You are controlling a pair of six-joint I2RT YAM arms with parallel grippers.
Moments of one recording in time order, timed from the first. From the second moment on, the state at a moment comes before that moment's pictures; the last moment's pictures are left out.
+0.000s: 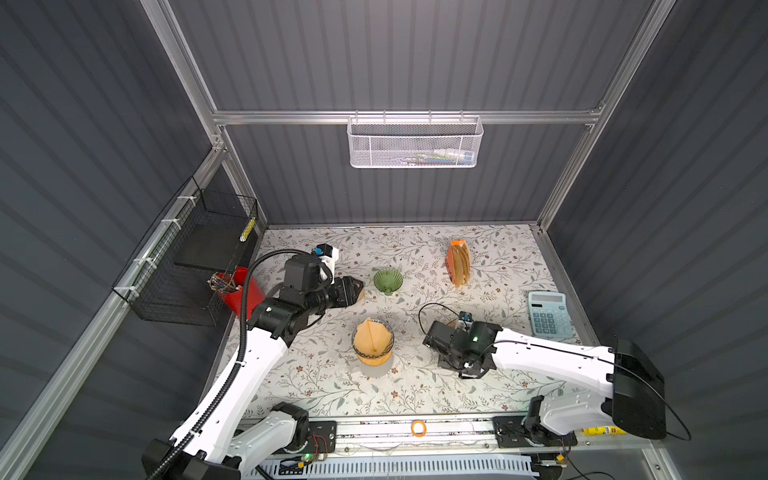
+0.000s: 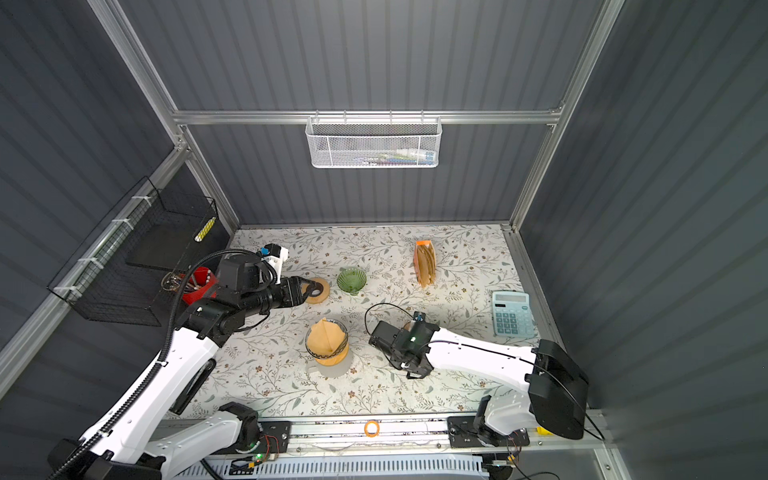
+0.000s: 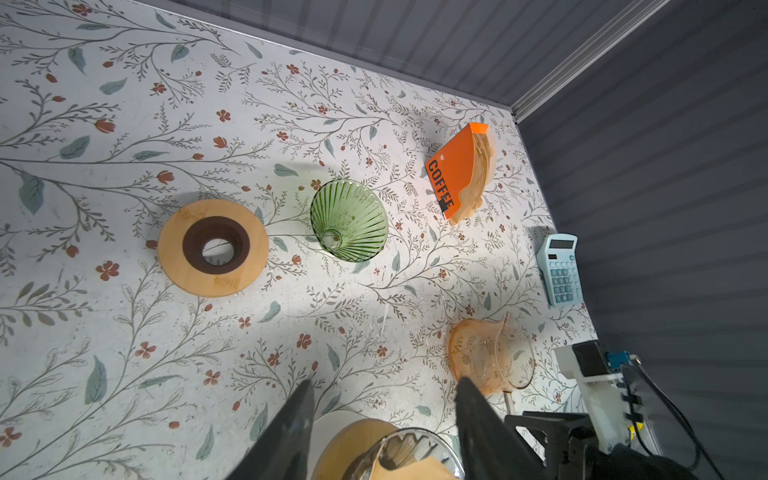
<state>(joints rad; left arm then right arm) -0.38 1.05 1.06 -0.64 0.26 -0.42 1.05 1.35 0.89 -0.95 0.28 1.26</state>
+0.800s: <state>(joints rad) -0.38 1.12 1.09 -0.67 0.19 -0.44 0.86 1.20 0.76 -0.89 0.21 0.88</state>
